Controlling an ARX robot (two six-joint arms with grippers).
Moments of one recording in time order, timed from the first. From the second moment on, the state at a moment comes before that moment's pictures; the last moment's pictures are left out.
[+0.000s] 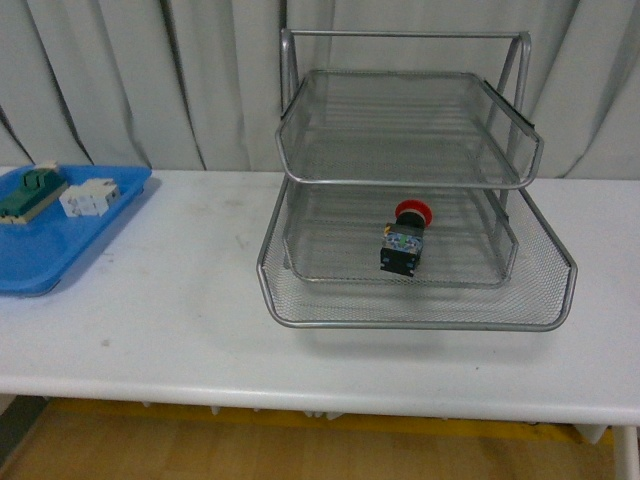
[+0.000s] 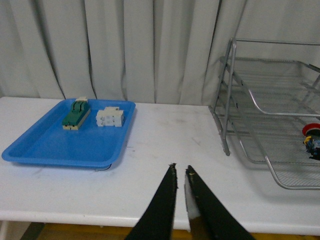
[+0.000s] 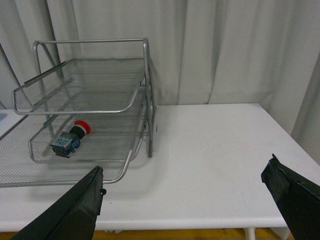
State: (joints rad) left arm 0.00 0.01 0.01 0.00 0.00 -0.01; right arm 0.00 0.00 0.01 0.00 0.00 0.00
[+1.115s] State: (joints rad) left arm 0.00 0.01 0.01 0.00 0.00 -0.01; right arm 0.27 1.59 0.84 0.18 0.00 0.17
